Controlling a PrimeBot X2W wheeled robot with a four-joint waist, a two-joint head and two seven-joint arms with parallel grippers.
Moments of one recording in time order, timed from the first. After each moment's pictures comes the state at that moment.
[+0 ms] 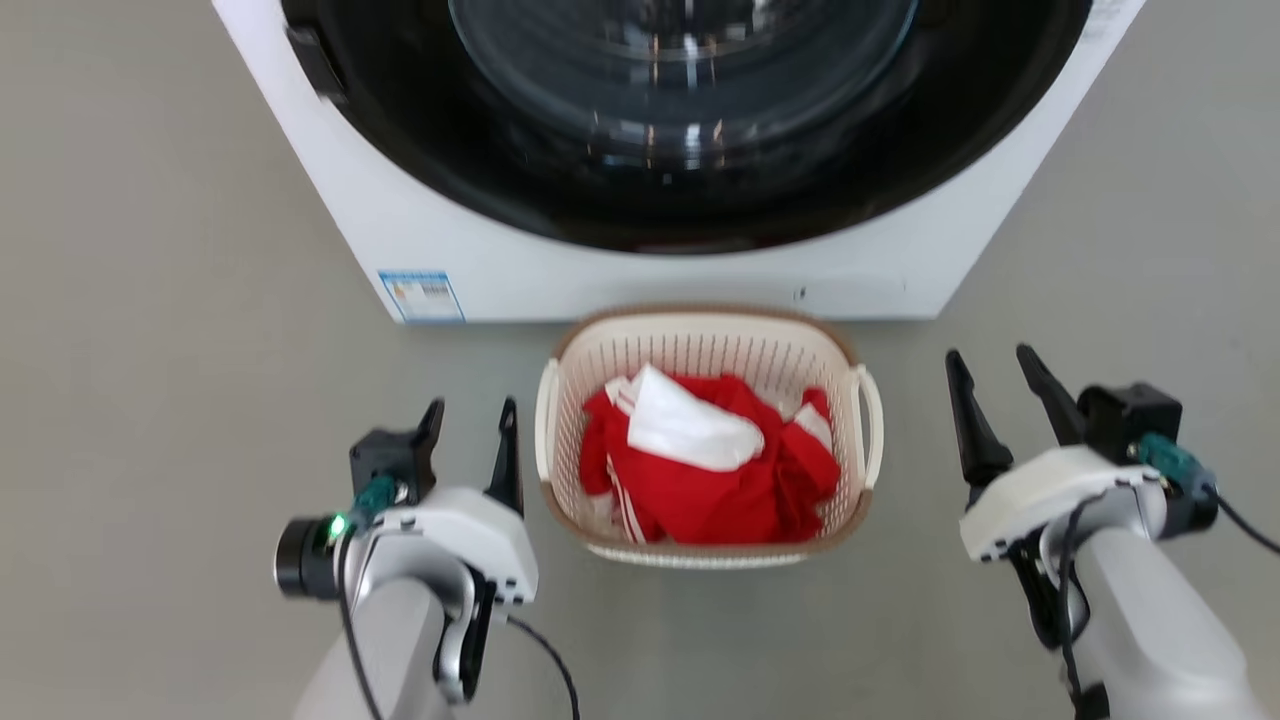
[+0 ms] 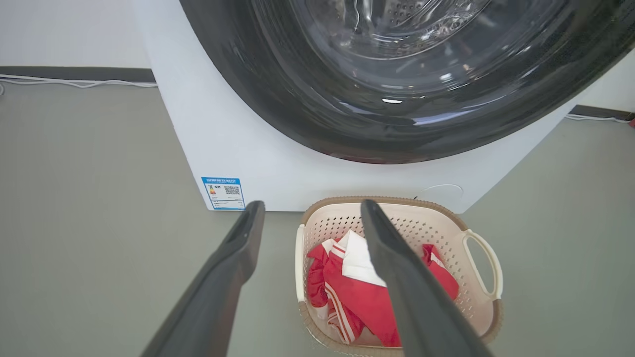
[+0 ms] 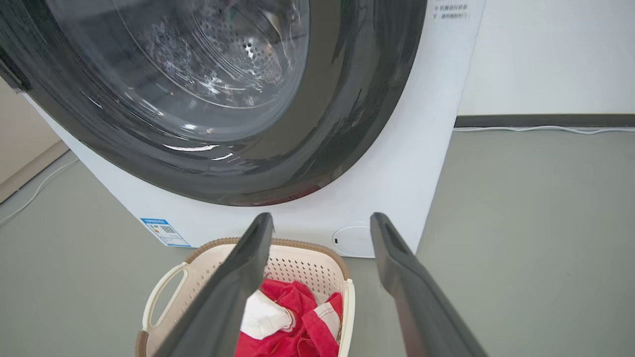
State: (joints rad) left arm -0.43 0.03 -0.30 0.67 -0.34 0.11 -0.26; right arm -0.48 -0.15 0.09 0.74 0.24 0.13 -0.26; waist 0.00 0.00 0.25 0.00
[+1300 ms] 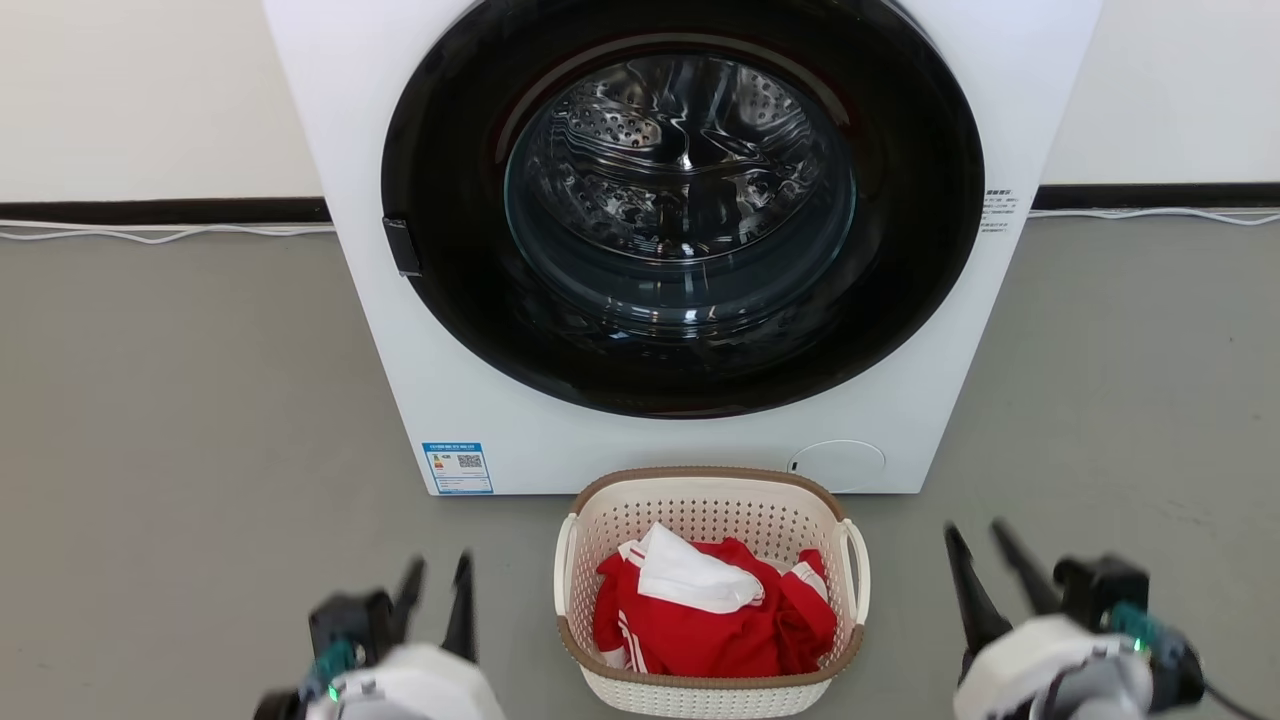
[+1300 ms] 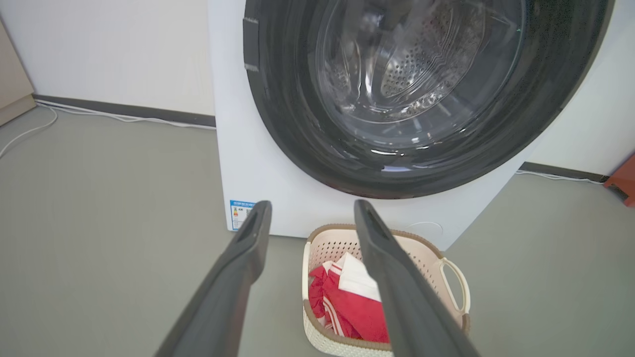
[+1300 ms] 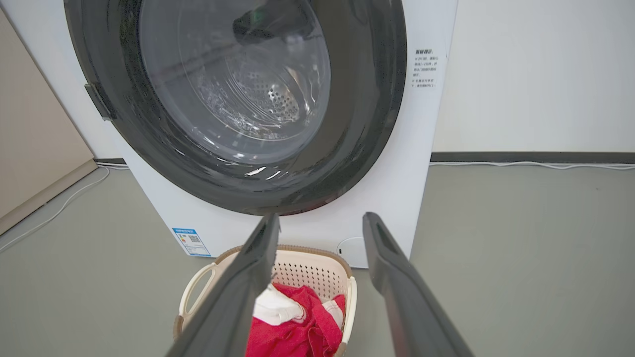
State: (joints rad) left arm -0.15 0.04 -0.18 0.53 -0.32 0.06 -0.26; right arm -0.22 -0.12 0.06 0.66 0.18 0.13 -0.26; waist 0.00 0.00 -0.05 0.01
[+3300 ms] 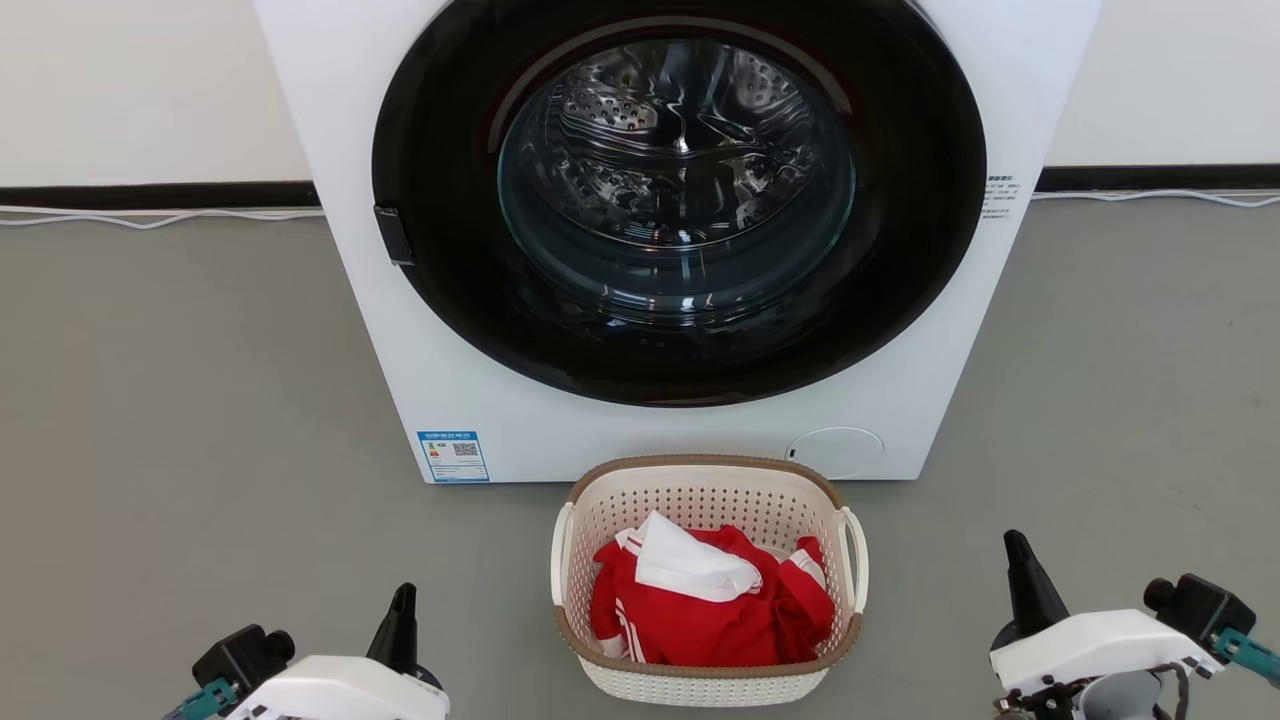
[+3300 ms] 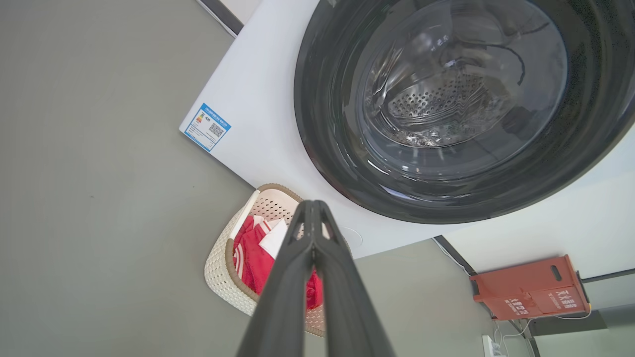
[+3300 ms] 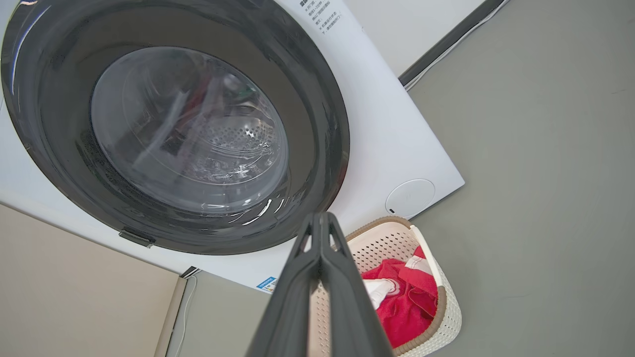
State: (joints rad) left arm -0.07 0.03 -0.07 0.45 -0.89 -0.01 -0.09; right arm -0.14 -0.08 -0.02 0.52 0.81 0.12 -0.09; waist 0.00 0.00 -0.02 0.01
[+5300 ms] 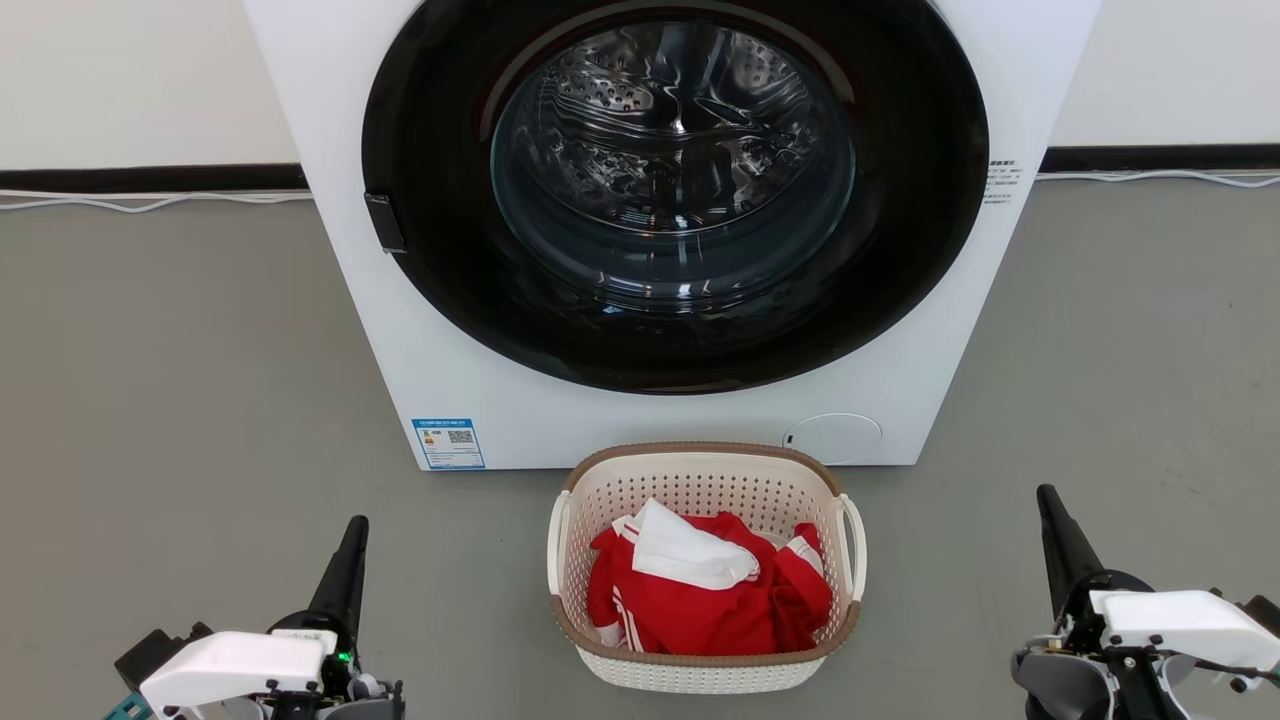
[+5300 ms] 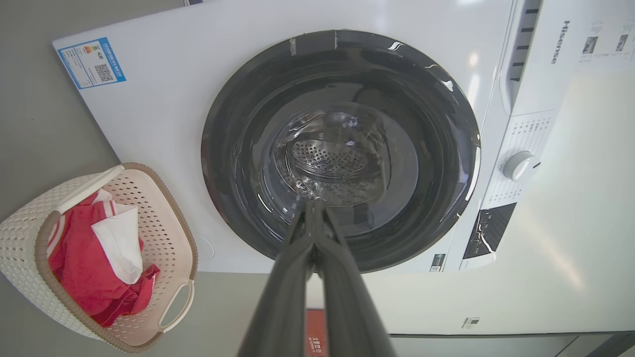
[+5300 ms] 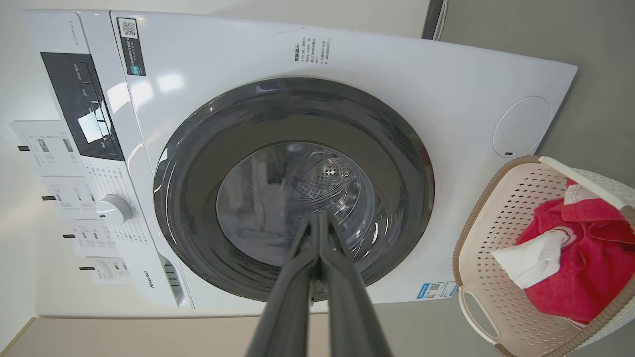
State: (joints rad) left arm -0.07 0.04 0.06 0.31 -1.49 -0.10 0.08; right arm -0.10 -0.05 -0.12 0.32 1.48 0.12 0.07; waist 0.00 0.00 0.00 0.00
